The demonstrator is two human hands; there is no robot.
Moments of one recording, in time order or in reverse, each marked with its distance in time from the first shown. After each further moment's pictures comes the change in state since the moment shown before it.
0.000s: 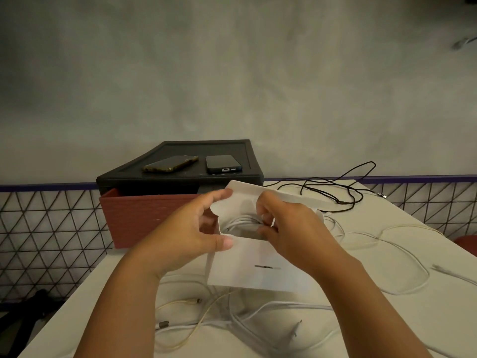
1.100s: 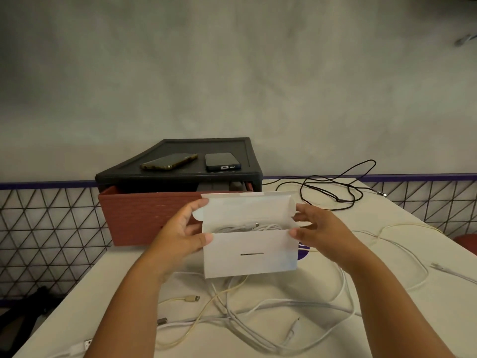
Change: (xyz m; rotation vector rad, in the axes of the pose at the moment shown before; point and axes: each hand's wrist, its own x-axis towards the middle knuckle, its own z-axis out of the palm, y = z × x) left_hand 0.008 -0.045 0.011 -0.288 0.188 -0.127; right_hand -0.002 0.088 0.022 0.698 -0.053 0.338
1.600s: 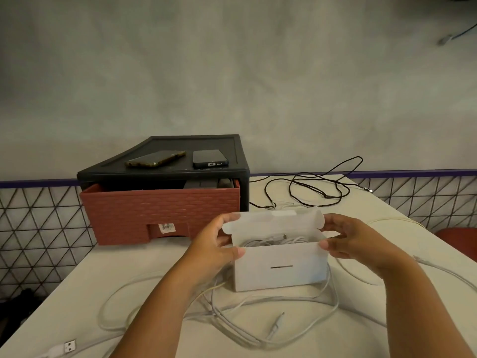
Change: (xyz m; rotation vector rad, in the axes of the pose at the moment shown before) left_hand 0.004 -0.016 0.061 -0.012 -0.148 -0.088; right_hand -0.024 0.035 -0.059 0.059 -0.041 0.148
